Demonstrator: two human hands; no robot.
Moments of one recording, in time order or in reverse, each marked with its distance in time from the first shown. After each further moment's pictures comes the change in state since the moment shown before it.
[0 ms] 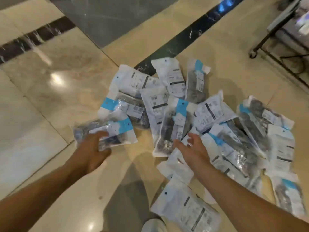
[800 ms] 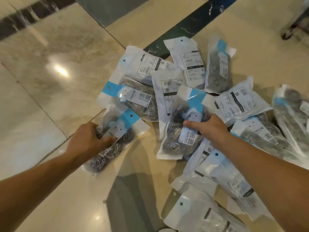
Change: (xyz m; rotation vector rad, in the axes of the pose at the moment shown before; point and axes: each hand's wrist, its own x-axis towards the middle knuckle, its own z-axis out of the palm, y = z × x) left_hand 0.063 -0.052 0.024 0.070 0.149 -0.191; right_hand 0.119 -0.005 0.024 -0.257 0.031 0.033
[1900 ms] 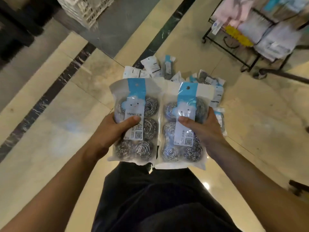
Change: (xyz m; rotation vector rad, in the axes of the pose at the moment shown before) left_hand -0.609 0.228 -0.444 -0.723 -0.469 0.130; right_hand -0.656 0.010 -0.424 0.644 -0.037 -0.131
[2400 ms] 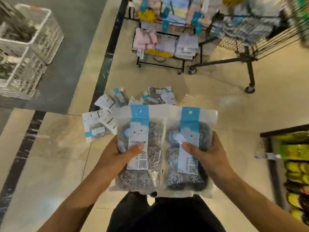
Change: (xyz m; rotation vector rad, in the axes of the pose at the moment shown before) left_hand -0.037 0.047 0.097 0.236 -0.380 0.130; right_hand -0.147 0.047 -0.093 0.229 0.451 0.015
